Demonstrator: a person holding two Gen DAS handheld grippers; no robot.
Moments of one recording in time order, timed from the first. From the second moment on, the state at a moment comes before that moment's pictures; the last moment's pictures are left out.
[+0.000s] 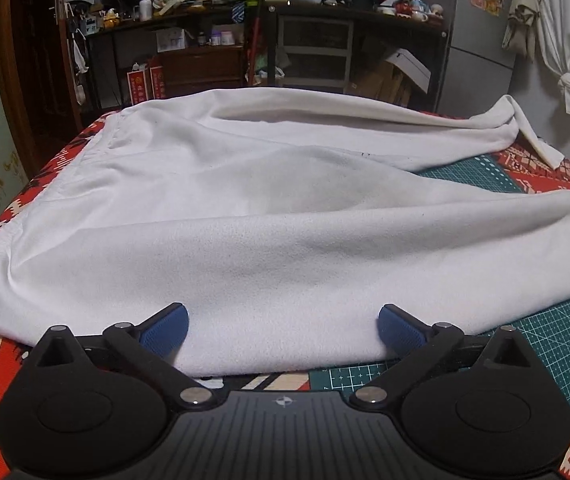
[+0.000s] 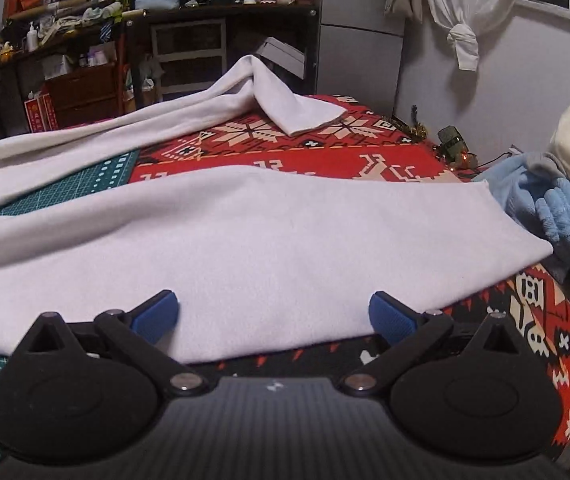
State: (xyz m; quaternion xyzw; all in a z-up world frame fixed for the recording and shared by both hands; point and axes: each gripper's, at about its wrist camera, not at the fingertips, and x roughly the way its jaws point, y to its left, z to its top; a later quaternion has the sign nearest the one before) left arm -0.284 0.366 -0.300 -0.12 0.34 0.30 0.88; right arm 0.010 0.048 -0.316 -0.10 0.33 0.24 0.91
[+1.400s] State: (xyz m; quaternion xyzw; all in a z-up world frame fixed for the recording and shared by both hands) left arm -0.396 0.451 -0.307 -0.61 0.22 0.32 0.69; right arm 0.088 -0.026 -0.312 0.28 0.53 0.14 0.79
